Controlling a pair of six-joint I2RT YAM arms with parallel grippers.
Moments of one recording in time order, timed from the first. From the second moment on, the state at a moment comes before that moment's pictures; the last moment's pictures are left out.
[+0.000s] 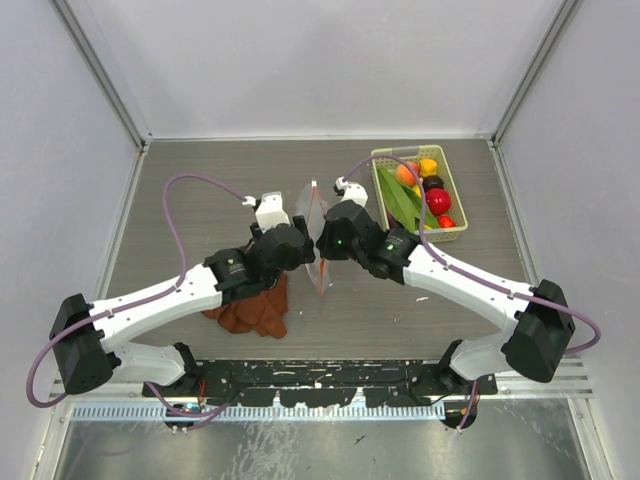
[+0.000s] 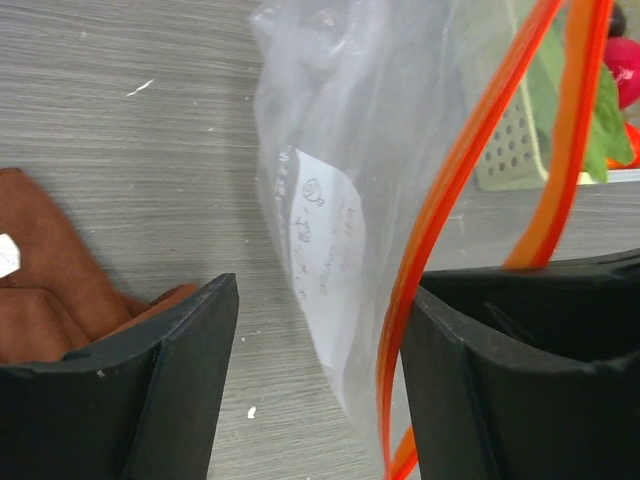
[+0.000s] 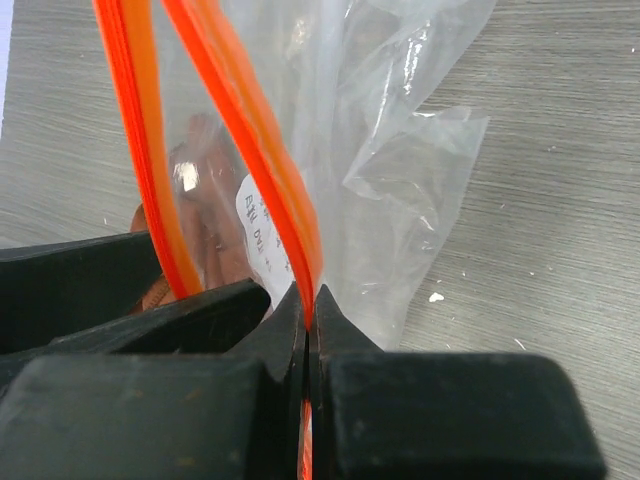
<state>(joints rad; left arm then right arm) -1.00 1.26 1.01 -0.36 -0.63 -0.83 0.89 1.37 1.11 -0.40 0.26 0.73</state>
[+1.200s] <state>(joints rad) -1.00 1.33 1.09 -0.54 -0.73 -0.88 0.78 1.35 1.07 -0.34 0.10 0.77</state>
